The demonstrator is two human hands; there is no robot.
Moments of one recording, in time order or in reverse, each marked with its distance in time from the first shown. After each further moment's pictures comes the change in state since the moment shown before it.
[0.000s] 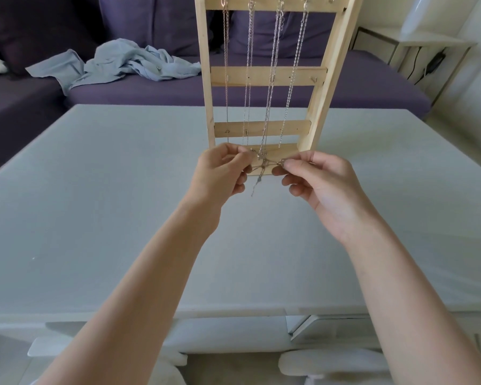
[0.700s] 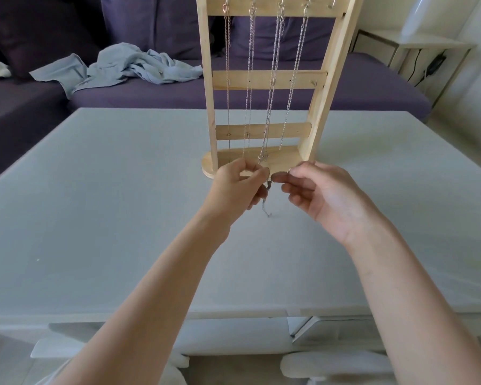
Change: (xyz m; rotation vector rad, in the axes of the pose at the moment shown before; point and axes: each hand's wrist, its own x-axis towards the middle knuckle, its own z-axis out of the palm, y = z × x) left_hand -0.003 -0.010 0.009 0.185 -0.061 -0.018; right_hand 0.002 0.000 -0.002 0.187 -0.037 0.195
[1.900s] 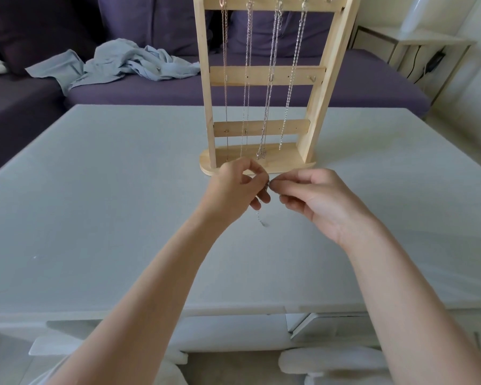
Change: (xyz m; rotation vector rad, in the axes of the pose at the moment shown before) left_hand 0.001 -0.003 -0.004 0.222 -0.081 0.112; right_hand 0.000 0.010 -0.001 -0.332 -0.014 -0.010
